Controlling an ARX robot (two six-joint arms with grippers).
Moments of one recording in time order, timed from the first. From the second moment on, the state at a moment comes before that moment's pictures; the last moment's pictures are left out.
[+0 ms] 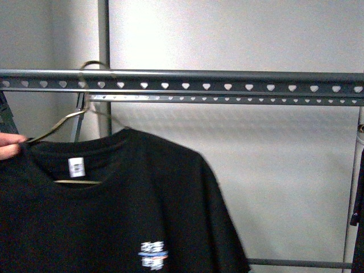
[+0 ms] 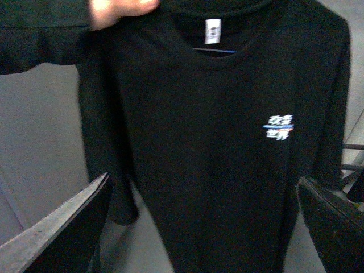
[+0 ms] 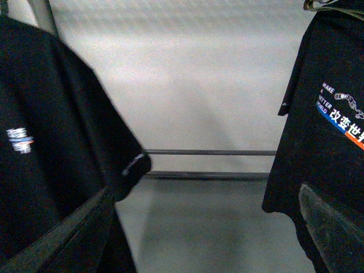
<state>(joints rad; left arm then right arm) 0.00 0.00 0.02 0.00 0.00 0.00 0.00 0.00 0.01 0.00 0.00 0.00</state>
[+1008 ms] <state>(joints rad) 0.14 1.56 1.06 0.16 -0.37 -0.74 0.00 0.00 0.01 0.00 0.00 0.00</state>
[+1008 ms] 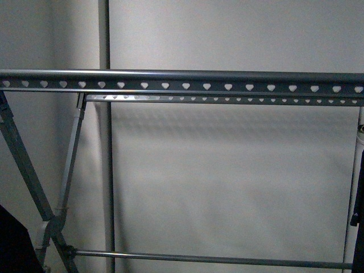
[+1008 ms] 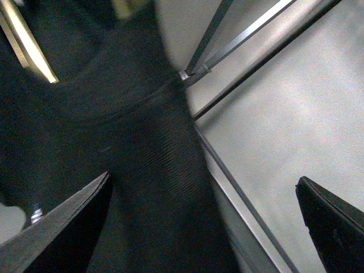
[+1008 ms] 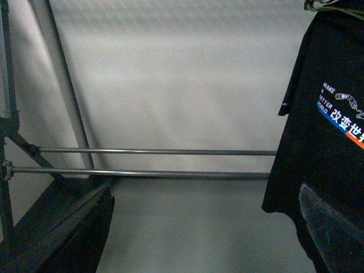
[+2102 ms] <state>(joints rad) 0.07 1.22 0.92 -0.46 0.60 0.31 0.00 0.00 0.01 0.00 0.00 0.00</state>
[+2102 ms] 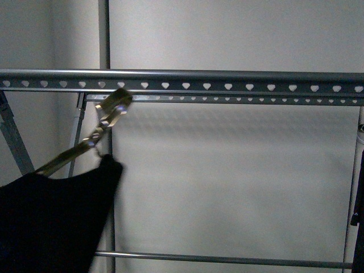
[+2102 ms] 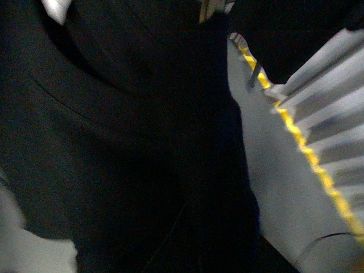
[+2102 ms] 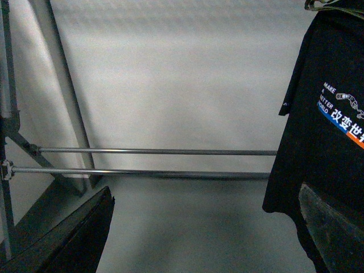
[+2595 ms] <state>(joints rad) -0.03 1.43 1.18 -0.32 0.85 1.84 0.00 0.00 0.01 0.00 0.00 0.00</state>
